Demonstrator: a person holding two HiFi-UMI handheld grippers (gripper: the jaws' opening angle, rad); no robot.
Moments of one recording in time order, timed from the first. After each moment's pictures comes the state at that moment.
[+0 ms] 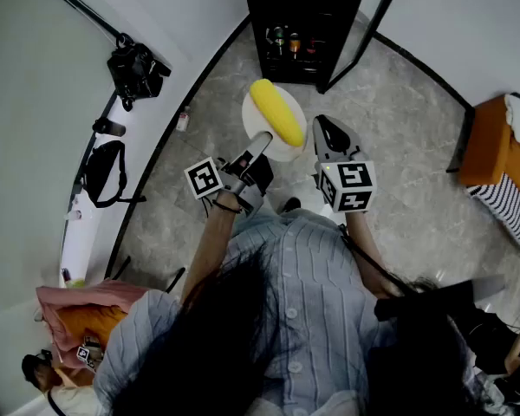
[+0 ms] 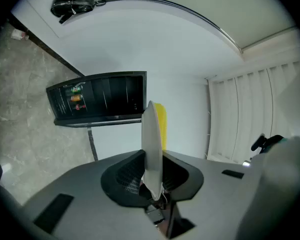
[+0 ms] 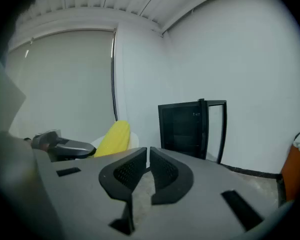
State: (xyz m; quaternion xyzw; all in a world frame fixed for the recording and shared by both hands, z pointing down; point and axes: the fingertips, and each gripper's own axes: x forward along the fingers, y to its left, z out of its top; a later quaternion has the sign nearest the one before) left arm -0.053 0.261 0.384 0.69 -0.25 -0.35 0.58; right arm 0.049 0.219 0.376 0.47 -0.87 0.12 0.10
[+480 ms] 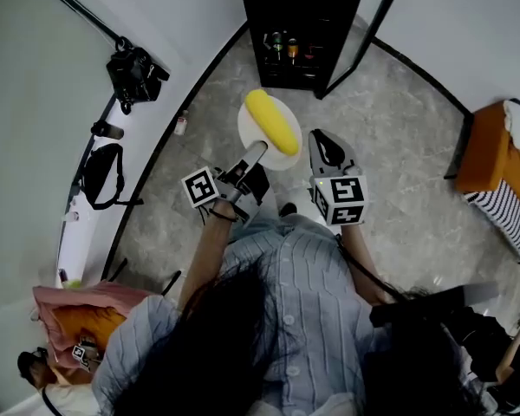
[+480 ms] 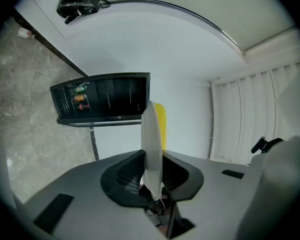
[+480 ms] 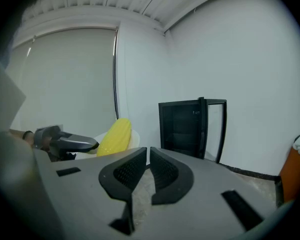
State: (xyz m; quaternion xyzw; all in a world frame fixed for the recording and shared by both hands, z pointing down) left arm -0.052 0.261 0.383 0.67 -0.25 -0.36 0.59; right arm 0.049 0.228 0.375 0.46 -0.87 0.11 0.12
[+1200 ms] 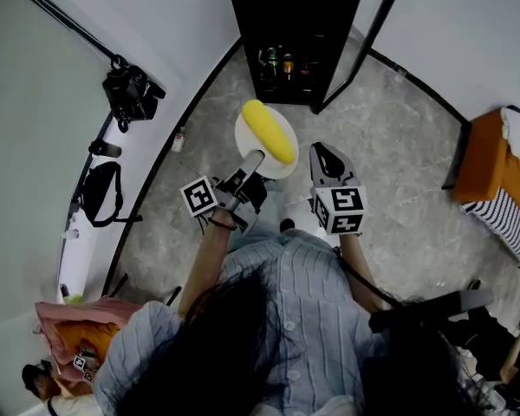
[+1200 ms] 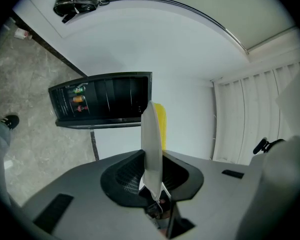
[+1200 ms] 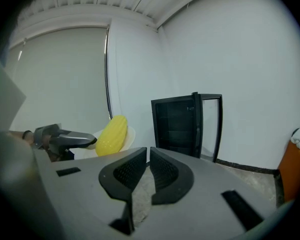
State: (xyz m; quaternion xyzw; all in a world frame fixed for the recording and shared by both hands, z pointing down) left arm -0.040 0.219 0.392 0.68 -0.27 -0.35 0.59; right arm 0.077 0.191 0.398 0.48 -0.86 0.14 0.12
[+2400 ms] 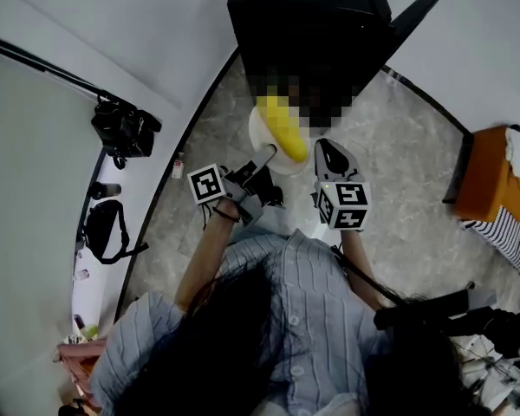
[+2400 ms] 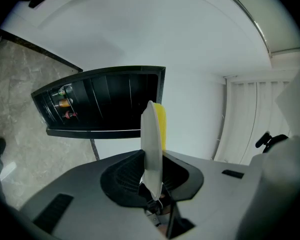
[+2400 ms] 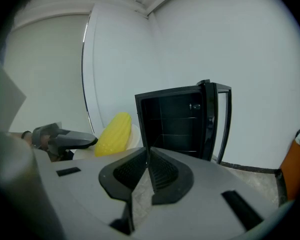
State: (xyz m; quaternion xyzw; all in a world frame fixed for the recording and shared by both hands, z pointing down) left arm -0.094 -0.017 0.388 0.69 -0.21 -0.30 0.63; right arm 0.011 -0.037 0.403 0.51 -0.83 0.17 0.13
